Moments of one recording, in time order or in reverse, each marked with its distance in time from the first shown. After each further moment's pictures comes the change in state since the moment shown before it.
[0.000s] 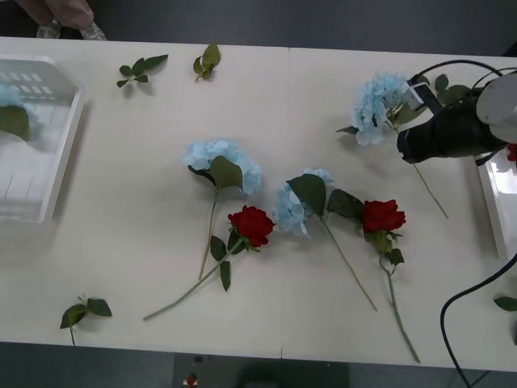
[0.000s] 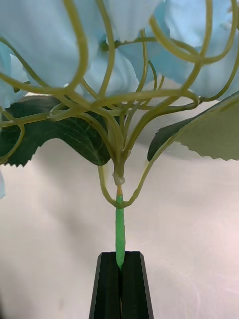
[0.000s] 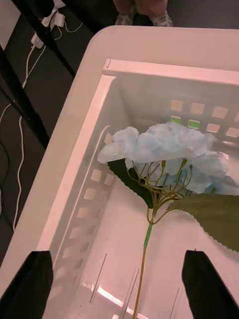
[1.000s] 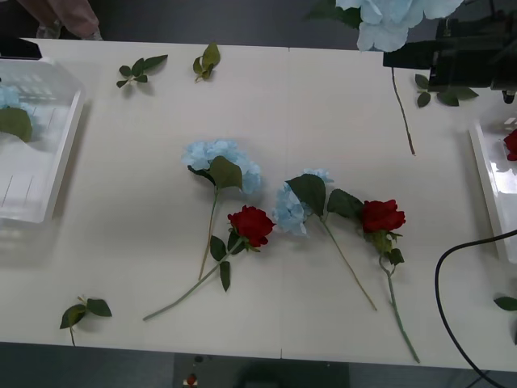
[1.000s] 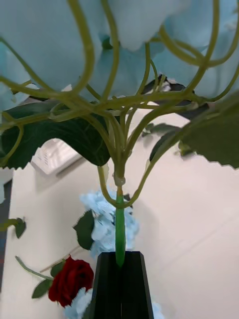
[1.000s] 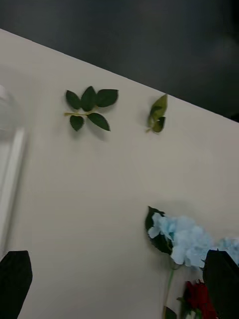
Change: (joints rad) right arm -0.064 0.000 -0.257 -0.216 -0.765 0.357 0.259; left arm 0.110 -0.016 0.244 -0.430 0.739 0.255 -0.007
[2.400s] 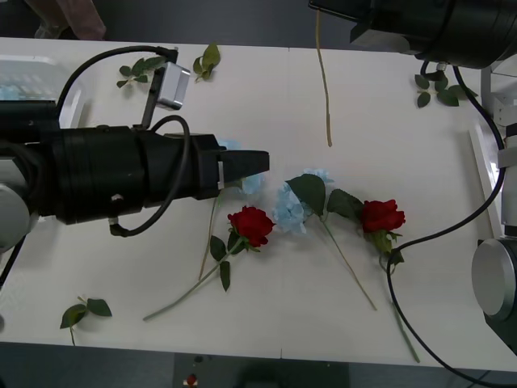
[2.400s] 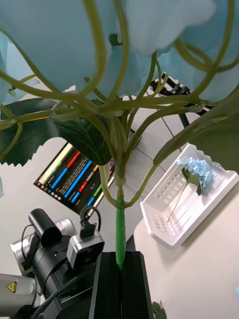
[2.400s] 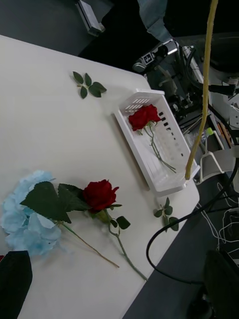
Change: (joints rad) right arm -0.055 0.162 0.124 -0.102 -0.267 -0.144 -0.503; left arm 0.243 -0.539 -0.284 -0.729 -0.172 -0.091 0.027
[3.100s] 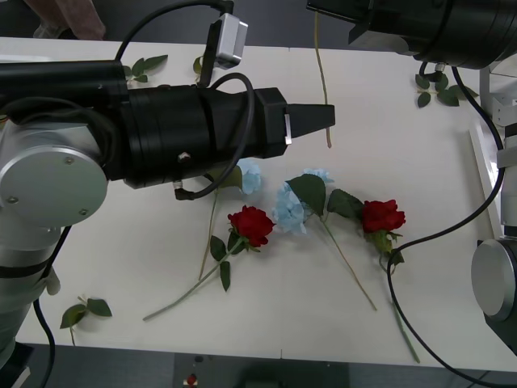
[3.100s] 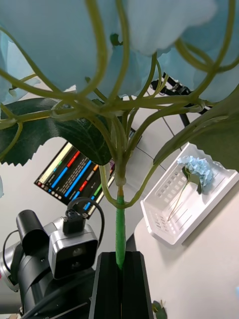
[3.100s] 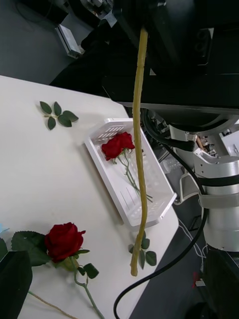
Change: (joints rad) right arm 0.000 0.000 0.004 0.000 0.000 0.000 -0.002; left arm -0.205 -0.073 -0.163 0.103 -0.127 -0.132 0.146
